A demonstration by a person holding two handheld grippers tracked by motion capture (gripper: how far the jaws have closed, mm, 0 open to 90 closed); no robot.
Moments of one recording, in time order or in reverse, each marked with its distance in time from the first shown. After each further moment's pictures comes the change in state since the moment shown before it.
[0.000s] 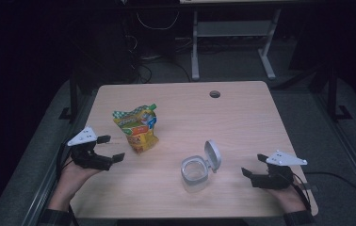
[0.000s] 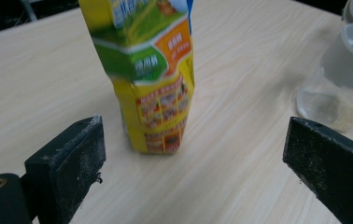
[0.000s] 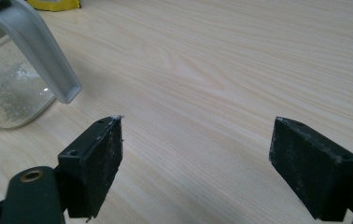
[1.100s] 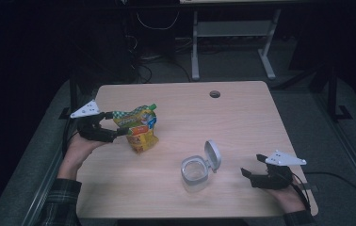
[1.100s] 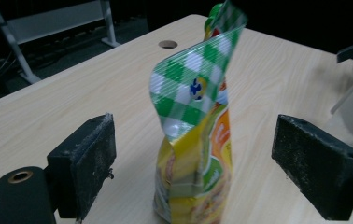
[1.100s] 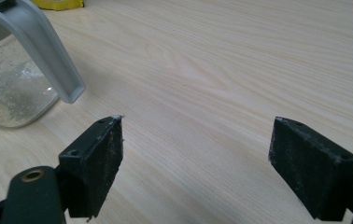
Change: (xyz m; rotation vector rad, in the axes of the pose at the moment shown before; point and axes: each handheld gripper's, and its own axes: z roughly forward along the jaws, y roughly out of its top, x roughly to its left) left arm 0.047 0.044 0.033 -0.094 -0.080 0.053; right arm 0.001 0.001 0.001 0.003 0.007 -0.001
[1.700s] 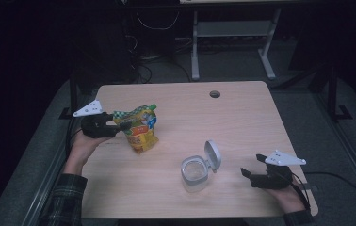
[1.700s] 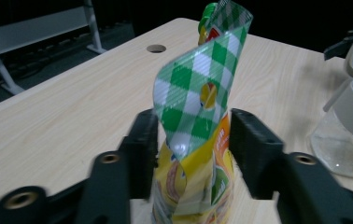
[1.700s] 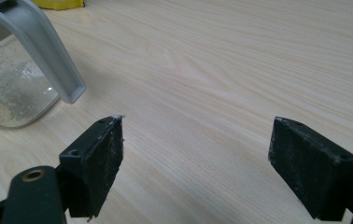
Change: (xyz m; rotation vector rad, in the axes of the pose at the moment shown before) left arm 0.008 -0.003 0.006 -0.022 -0.069 0.029; right arm 0.000 0.001 0.000 0.003 0.003 -0.008
